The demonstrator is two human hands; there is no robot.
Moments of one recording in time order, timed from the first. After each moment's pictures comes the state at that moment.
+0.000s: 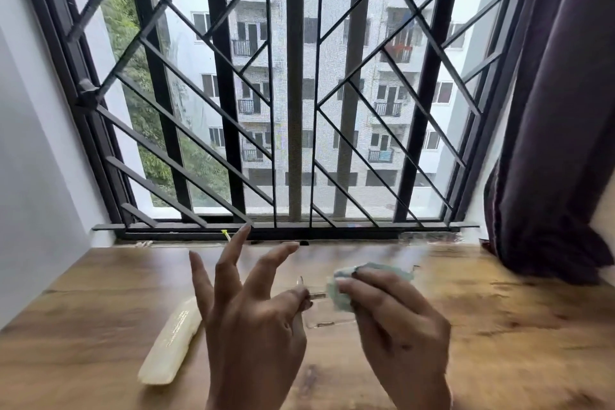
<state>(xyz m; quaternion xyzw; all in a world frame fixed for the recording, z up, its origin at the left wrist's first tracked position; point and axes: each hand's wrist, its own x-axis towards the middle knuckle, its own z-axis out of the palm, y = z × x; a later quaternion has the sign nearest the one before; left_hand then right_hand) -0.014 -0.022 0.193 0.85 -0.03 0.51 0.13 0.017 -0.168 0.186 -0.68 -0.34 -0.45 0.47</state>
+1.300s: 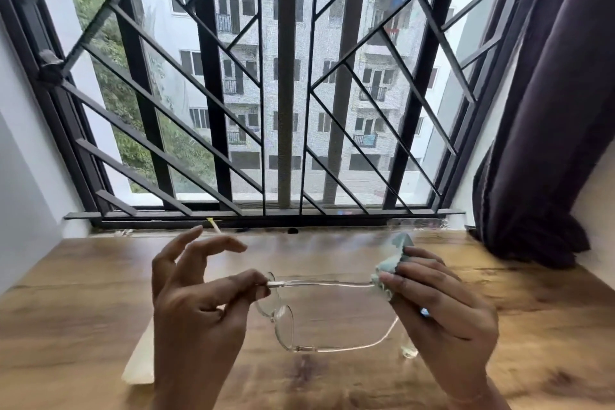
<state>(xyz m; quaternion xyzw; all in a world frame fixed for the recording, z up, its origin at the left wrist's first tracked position) -0.002 0.027 0.195 0.80 -0.04 0.48 0.36 0.047 -0.203 0.177 -0.65 -0.38 -0.48 0.44</state>
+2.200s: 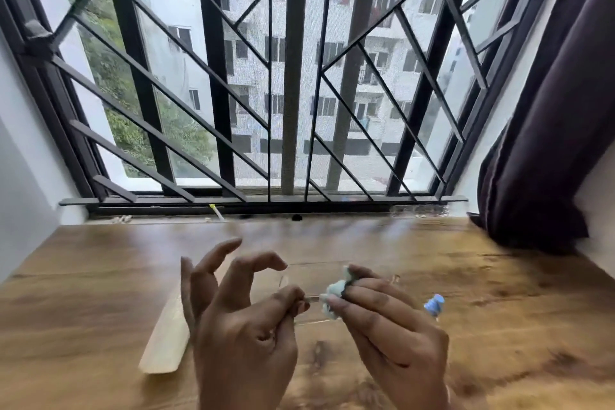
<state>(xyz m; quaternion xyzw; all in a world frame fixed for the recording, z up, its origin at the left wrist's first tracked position) -0.010 0.026 0.179 0.82 -0.06 0.48 0.31 0.027 -0.135 0.155 -0.70 -0.40 -0.44 0.40</state>
